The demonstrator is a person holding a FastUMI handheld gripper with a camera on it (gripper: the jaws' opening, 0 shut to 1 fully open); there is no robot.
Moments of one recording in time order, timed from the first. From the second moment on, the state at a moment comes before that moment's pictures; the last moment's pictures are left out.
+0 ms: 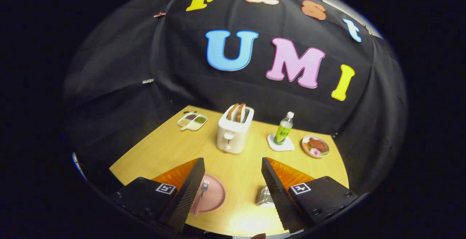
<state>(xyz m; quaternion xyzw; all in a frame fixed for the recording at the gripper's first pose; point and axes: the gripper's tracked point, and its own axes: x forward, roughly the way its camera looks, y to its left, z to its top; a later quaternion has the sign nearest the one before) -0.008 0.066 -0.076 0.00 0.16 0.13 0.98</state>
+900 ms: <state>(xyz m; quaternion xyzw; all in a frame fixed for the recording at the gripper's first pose) -0.022 0.164 -0.305 -0.03 0.45 0.21 0.87</state>
